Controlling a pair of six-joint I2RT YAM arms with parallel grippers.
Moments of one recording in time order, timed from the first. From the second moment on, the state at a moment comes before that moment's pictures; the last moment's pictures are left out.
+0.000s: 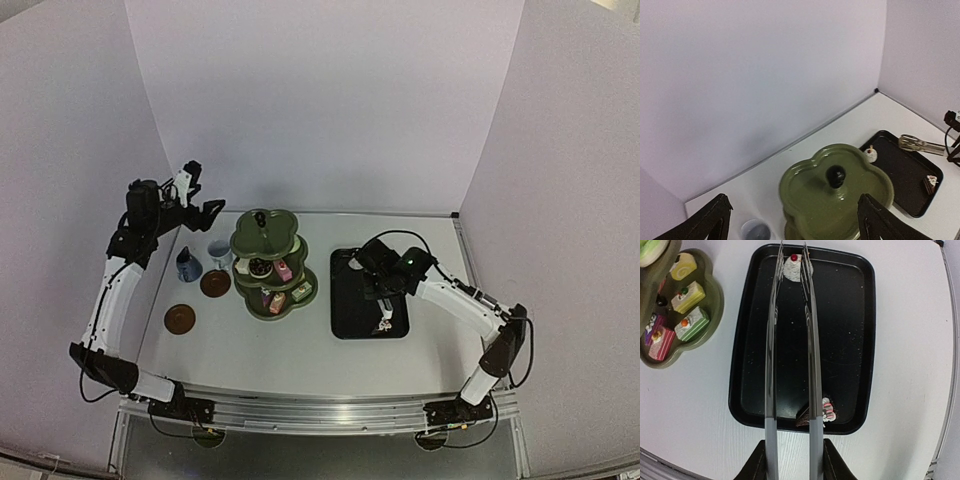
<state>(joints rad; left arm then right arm) -0.22 1.40 1.68 -0.54 0.39 0.20 0.83 1.71 1.69 -1.15 0.31 0.65</state>
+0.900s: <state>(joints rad) -0.08 0.82 0.76 -0.49 0.11 0.00 0.70 1.98 1.61 -0.96 0.20 0.57</state>
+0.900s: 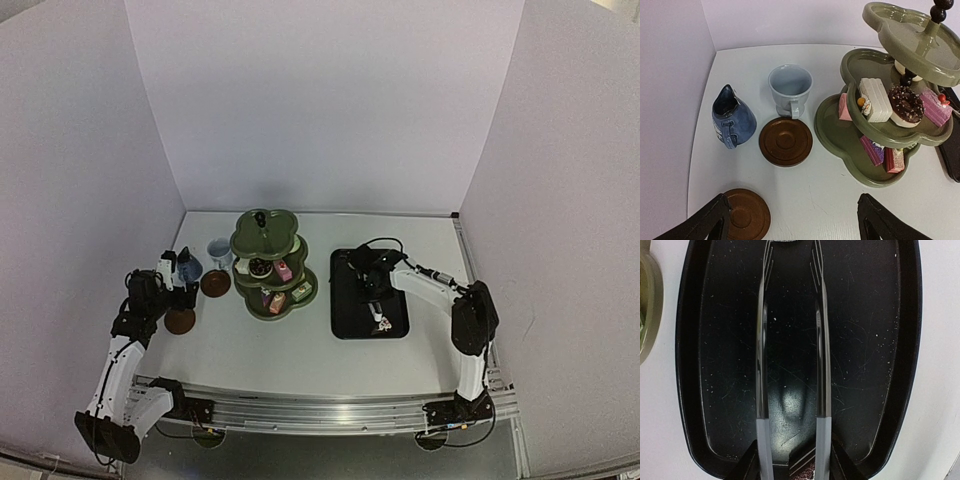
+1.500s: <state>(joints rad) -0.08 0.83 0.76 -0.41 0.10 0.02 0.70 2.07 1.68 -0.95 0.21 0.52</state>
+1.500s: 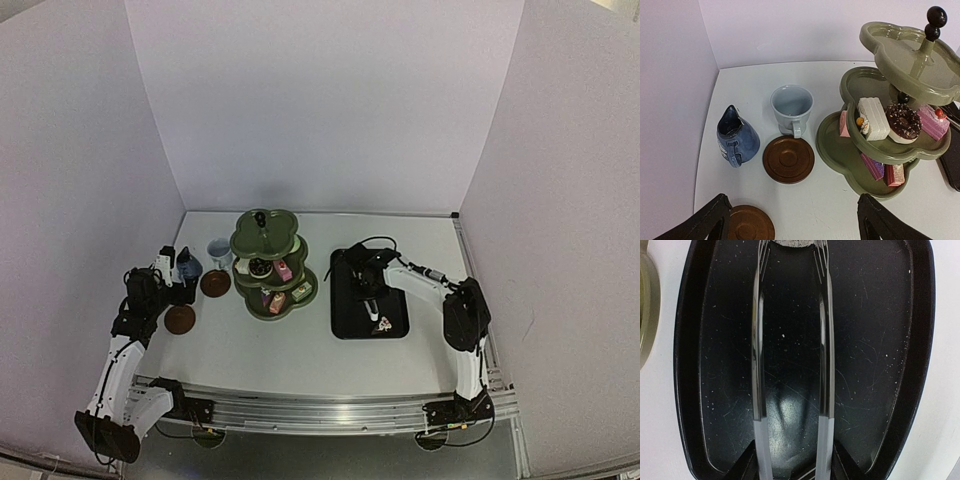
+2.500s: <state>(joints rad) -0.08 0.83 0.75 -0.39 0.10 0.03 0.70 2.16 1.79 -0.97 0.22 0.47</state>
